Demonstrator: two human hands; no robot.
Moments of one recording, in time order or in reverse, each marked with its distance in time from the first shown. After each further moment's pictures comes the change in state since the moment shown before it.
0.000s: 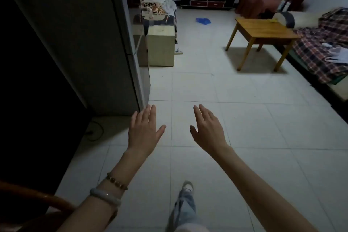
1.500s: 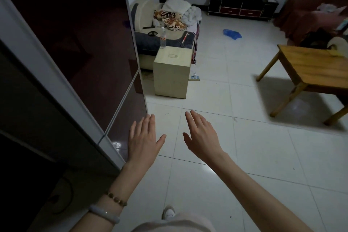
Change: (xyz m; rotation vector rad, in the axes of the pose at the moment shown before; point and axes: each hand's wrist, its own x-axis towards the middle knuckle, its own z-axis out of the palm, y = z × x) left_hand 0.689 -0.020 0.132 0.000 -0.007 -0.210; right_hand 0.676 0.233 0.181 0.064 -0.120 -0.194
